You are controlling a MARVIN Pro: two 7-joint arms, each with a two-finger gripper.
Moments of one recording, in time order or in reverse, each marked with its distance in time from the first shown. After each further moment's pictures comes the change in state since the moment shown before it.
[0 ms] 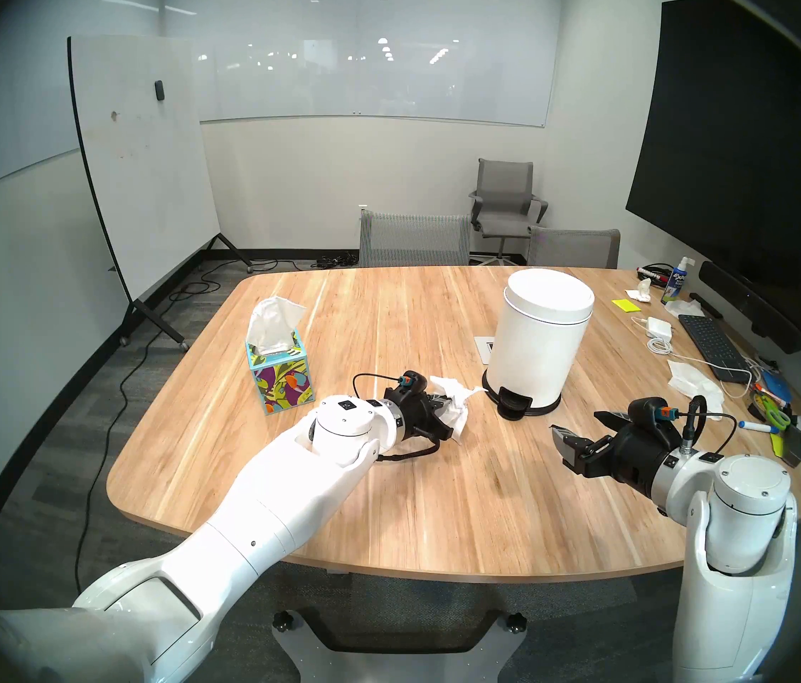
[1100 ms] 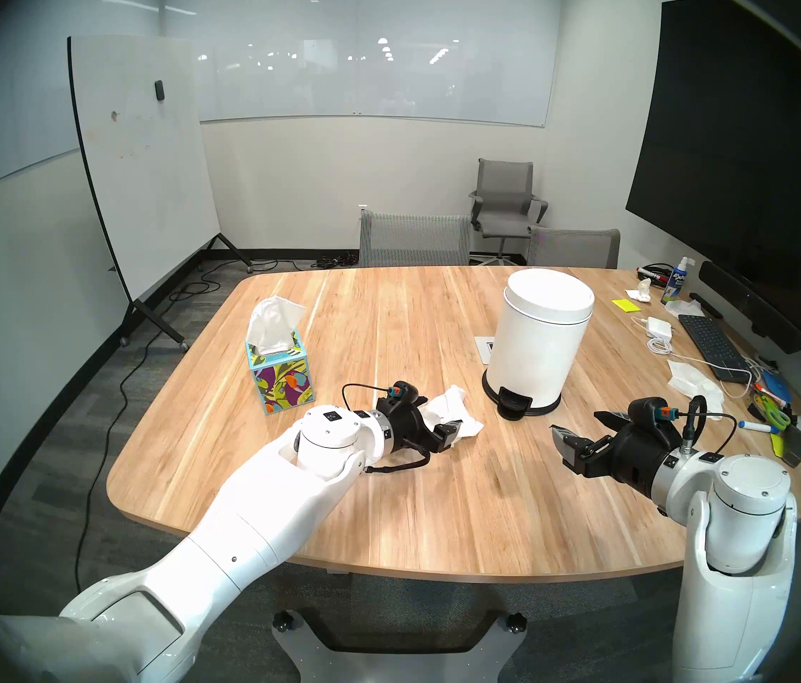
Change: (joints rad) left arm 0.054 0.061 -0.038 -0.089 -0.028 0.008 -0.062; right arm 0.000 0.000 0.000 0.000 0.000 0.000 0.000
